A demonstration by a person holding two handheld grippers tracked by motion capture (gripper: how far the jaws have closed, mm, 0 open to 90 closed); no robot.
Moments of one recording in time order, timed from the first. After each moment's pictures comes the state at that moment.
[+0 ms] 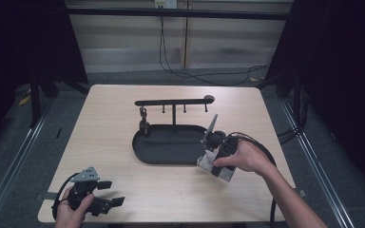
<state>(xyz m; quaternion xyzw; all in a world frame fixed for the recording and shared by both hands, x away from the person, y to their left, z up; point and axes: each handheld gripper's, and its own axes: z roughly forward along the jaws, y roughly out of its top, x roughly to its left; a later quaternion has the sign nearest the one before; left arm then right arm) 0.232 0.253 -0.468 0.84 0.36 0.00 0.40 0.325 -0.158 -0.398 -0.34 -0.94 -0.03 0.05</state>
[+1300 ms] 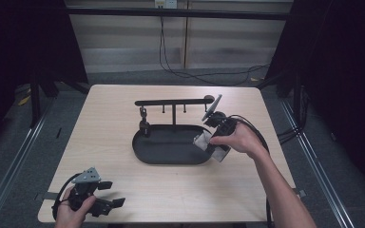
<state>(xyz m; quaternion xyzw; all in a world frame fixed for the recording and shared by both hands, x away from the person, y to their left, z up) 0.230 0.251 -0.467 0.85 0.35 0.00 0.40 0.377 -0.165 -0.388 -0.41 -0.91 -0.09 0.04</state>
